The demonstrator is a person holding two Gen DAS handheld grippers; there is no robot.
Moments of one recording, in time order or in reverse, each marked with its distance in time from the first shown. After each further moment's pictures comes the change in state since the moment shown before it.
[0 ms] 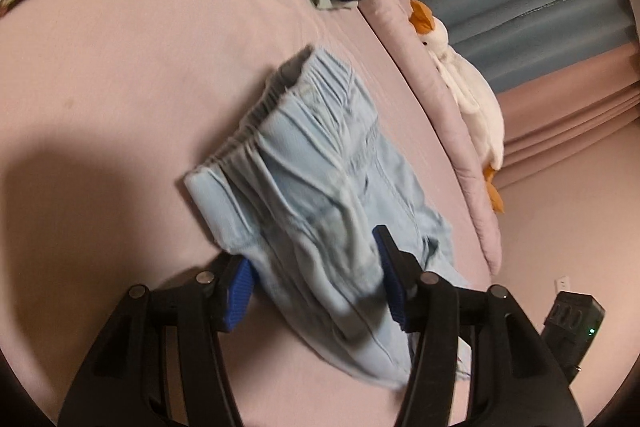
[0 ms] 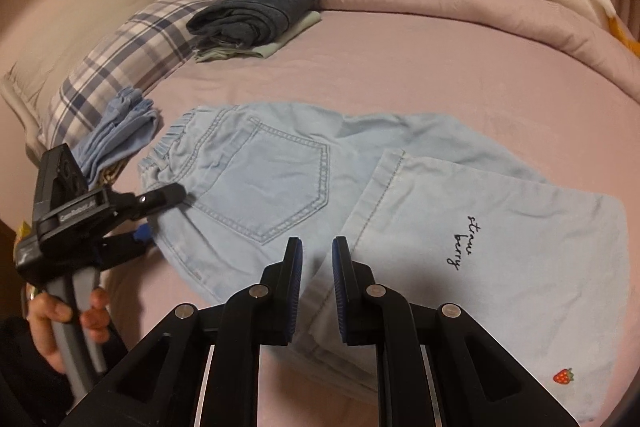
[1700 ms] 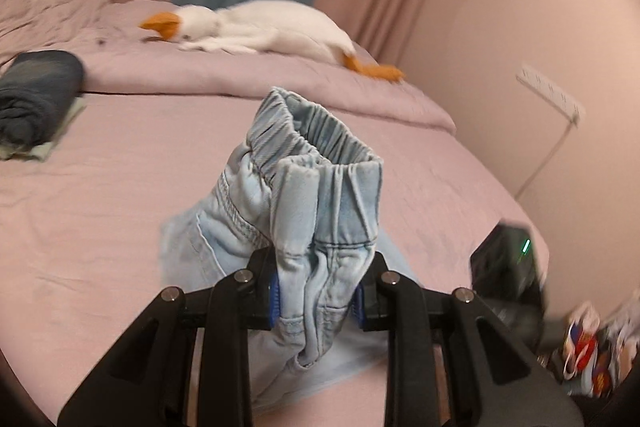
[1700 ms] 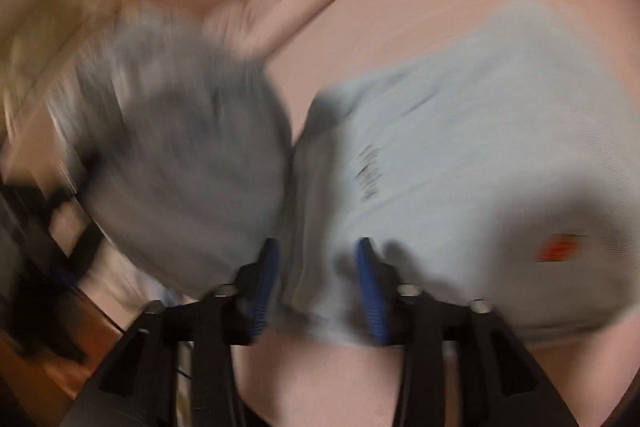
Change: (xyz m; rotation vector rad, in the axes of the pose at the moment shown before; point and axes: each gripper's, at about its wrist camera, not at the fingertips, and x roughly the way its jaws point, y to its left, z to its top) left arm 0.040 -0.244 -0.099 0.861 0.082 -0.155; right arm -0.079 -0.123 -0.116 0.685 -0.185 0.347
